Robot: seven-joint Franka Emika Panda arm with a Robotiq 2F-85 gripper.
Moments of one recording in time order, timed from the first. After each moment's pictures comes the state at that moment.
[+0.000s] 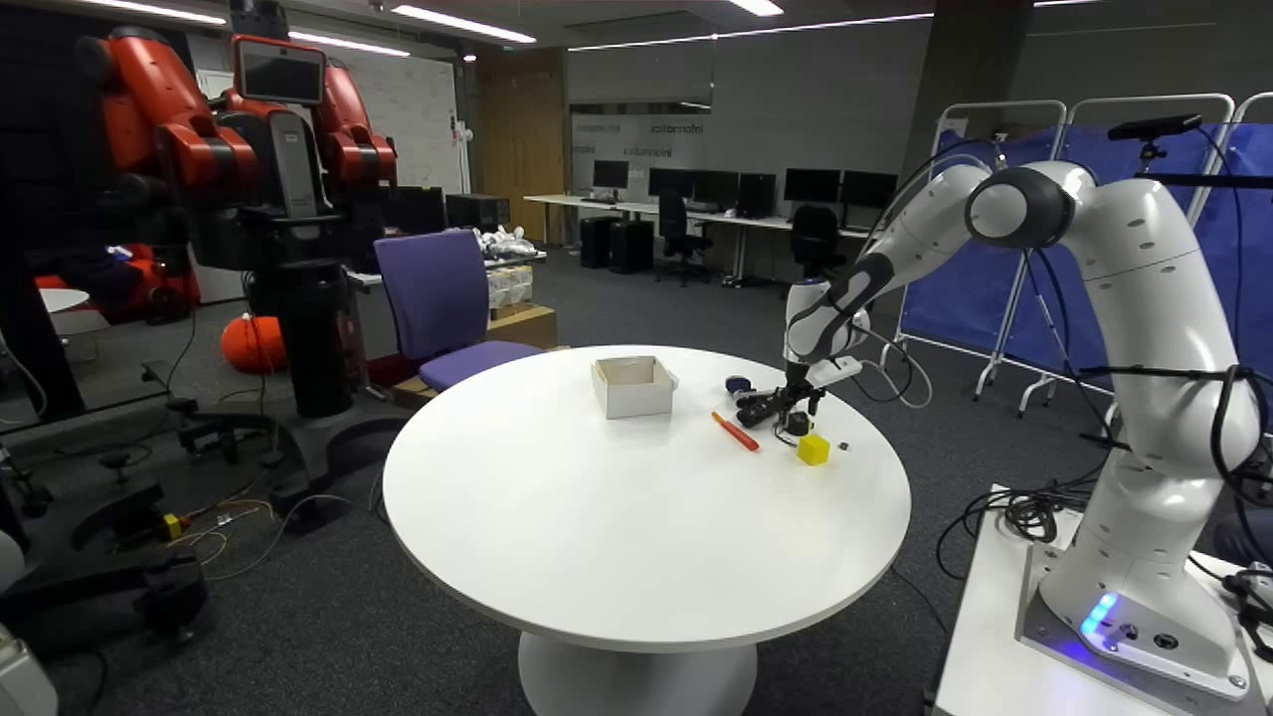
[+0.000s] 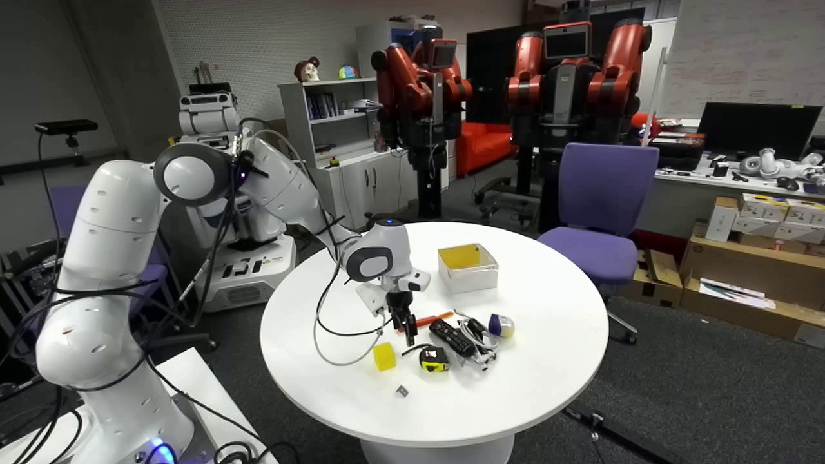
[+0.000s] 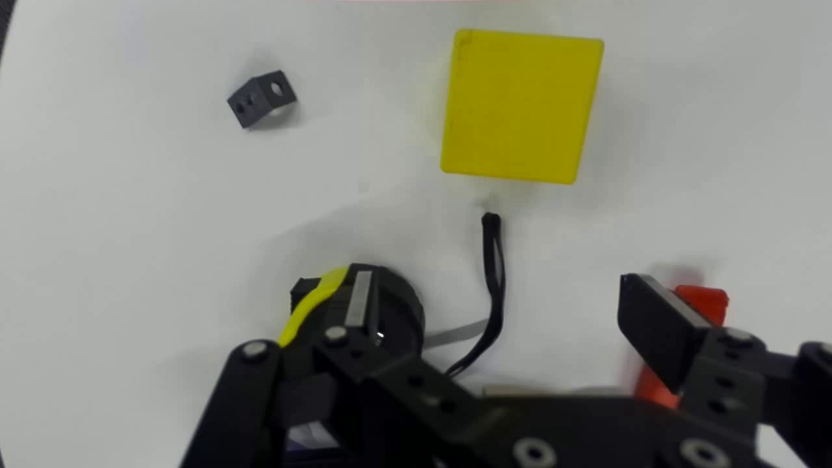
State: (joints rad) arm -0.18 0.54 -0.17 -2.01 -0.01 2.55 0.05
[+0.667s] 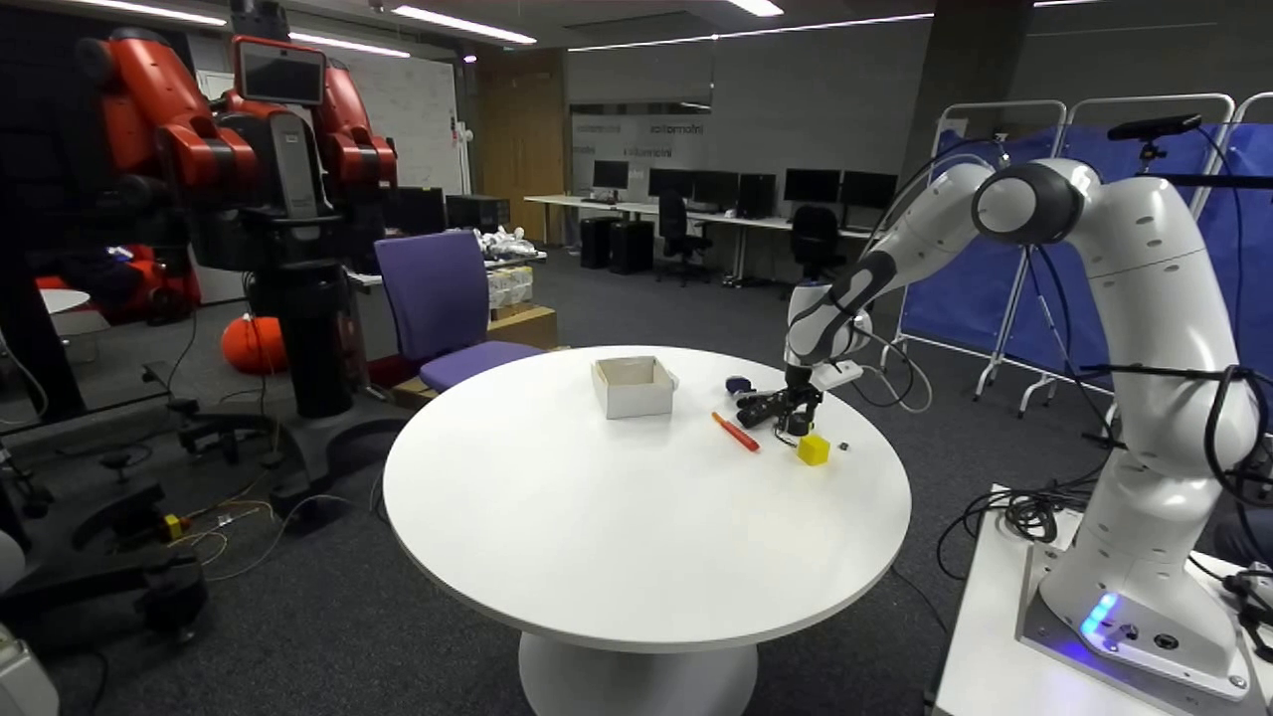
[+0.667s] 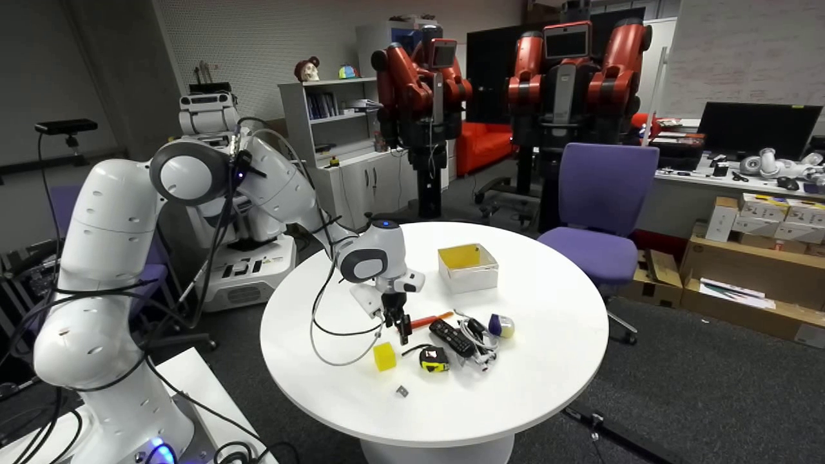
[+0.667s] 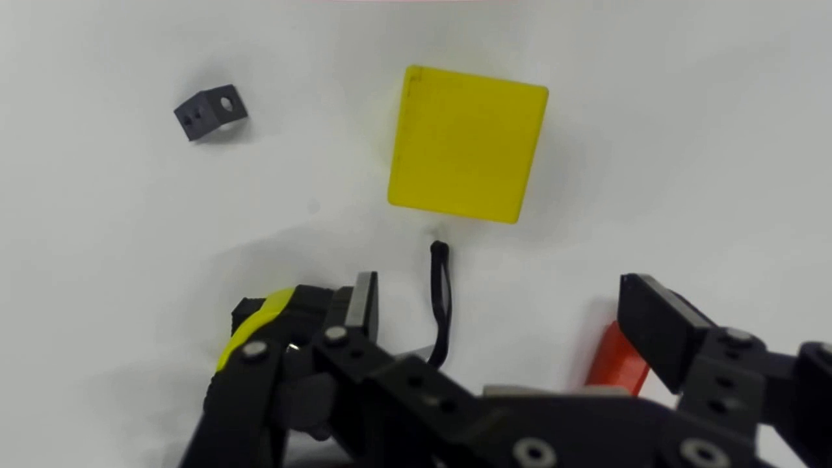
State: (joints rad) arm -0.21 0.52 -0.11 -2.05 0.03 2.56 -0.05
